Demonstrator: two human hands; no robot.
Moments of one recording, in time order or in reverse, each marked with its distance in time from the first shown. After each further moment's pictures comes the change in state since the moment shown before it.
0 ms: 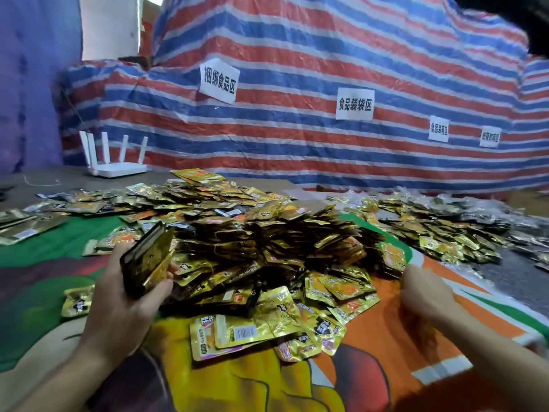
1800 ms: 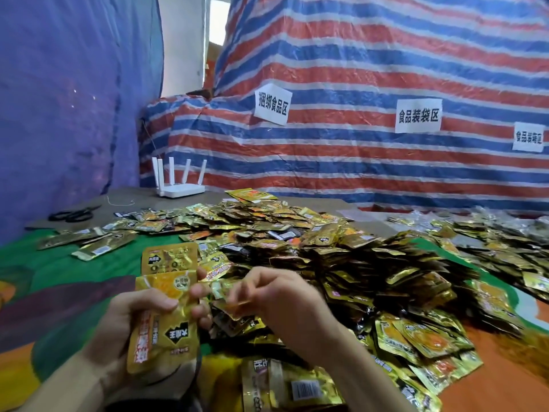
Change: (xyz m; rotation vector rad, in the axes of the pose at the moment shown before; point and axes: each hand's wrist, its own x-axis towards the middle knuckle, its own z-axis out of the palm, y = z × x) left_hand 0.030 -0.026 -0.040 -0.953 -0.237 -0.553; right_hand -0.097 -0.263 -0.060 1.846 -0.989 -1.006
